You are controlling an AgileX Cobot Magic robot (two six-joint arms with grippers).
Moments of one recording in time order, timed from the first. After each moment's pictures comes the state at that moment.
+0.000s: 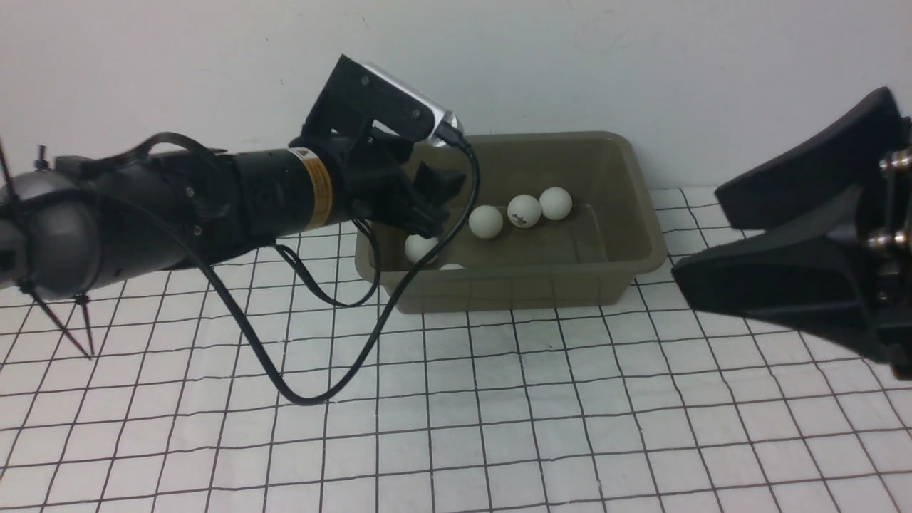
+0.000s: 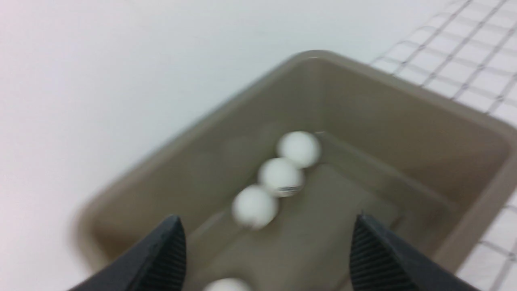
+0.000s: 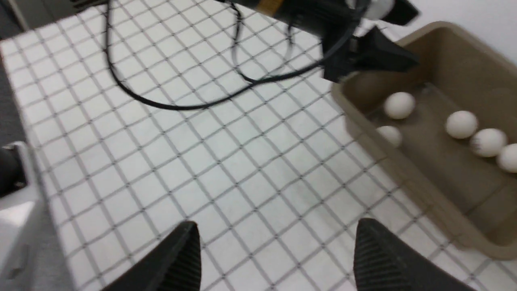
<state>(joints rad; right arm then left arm) 0.48 1.01 -1.25 0.48 1.12 -0.57 -0.34 1.71 -1.12 1.27 -0.32 -1.04</state>
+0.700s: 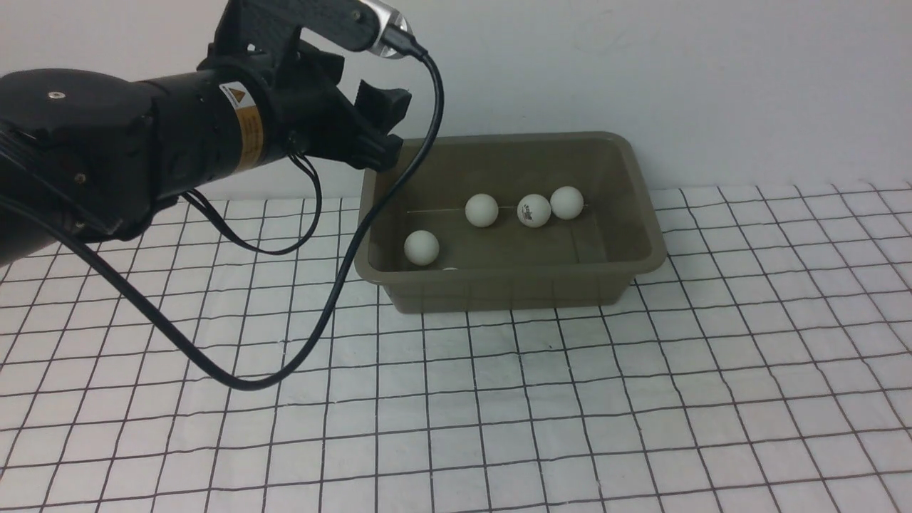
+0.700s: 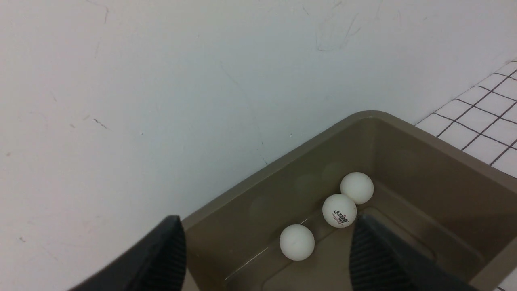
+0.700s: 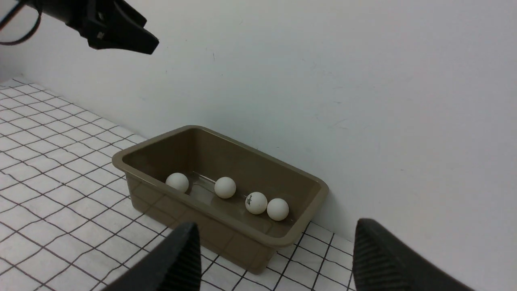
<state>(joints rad) 0.48 0.13 -0.50 -0.11 0.59 -0.16 -0.34 1.50 -1.12 1.75 -0.17 -1.57</state>
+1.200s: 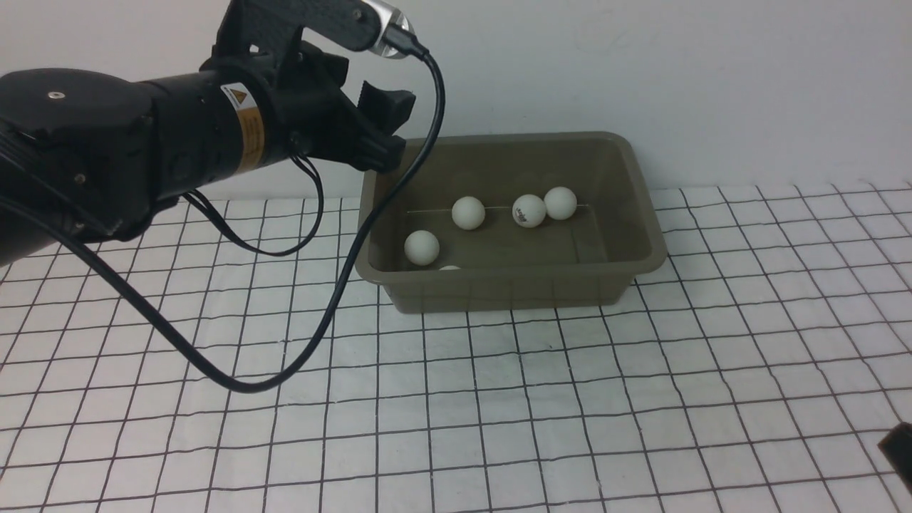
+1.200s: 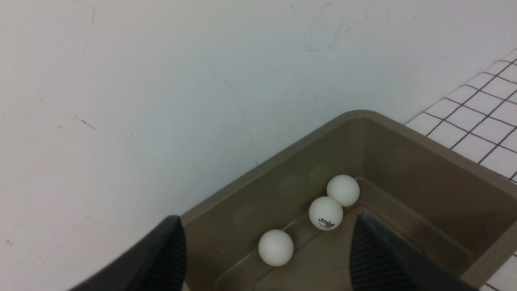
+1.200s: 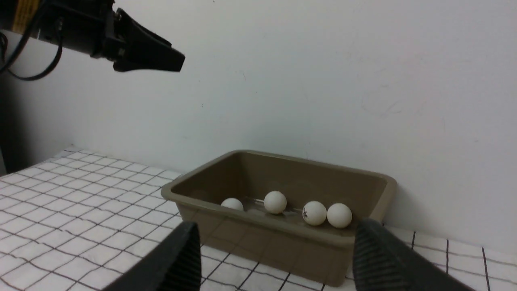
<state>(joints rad) 0.48 0.12 -0.13 0.01 0.12 -0.03 -0.34 1.50 -1.12 1.76 -0.19 -1.58</state>
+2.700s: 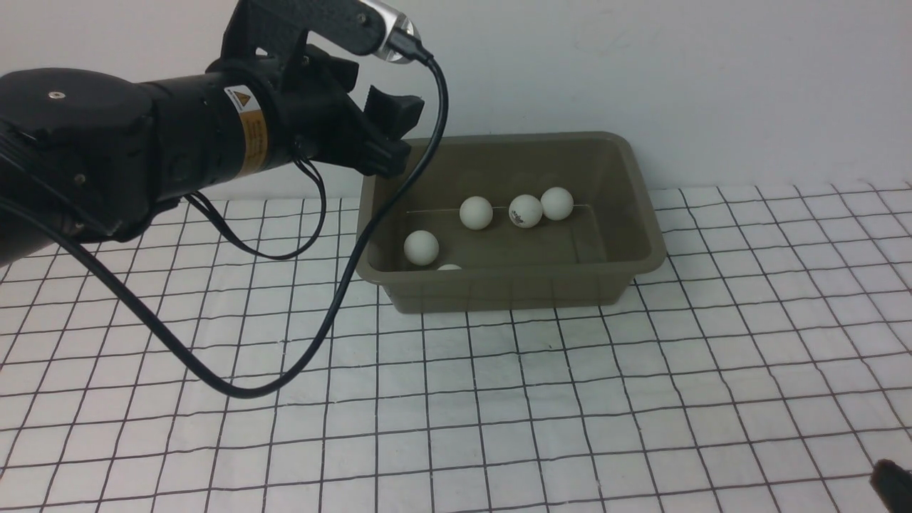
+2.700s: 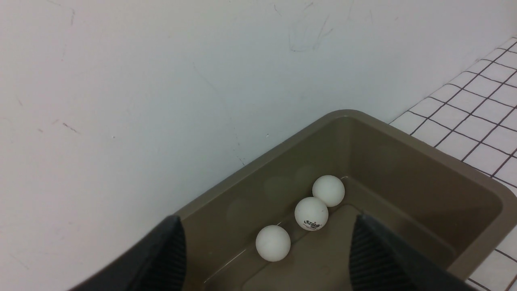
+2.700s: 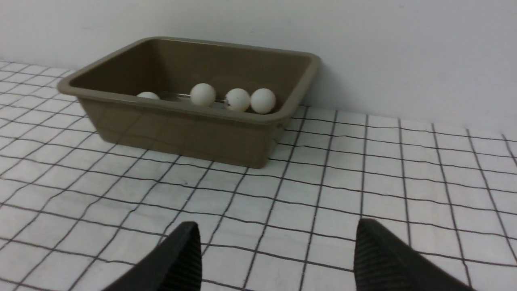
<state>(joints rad) 0.29 0.12 -0.09 -0.01 0.33 -0.01 -0.34 1.50 -1.12 1.76 -0.22 -1.58</state>
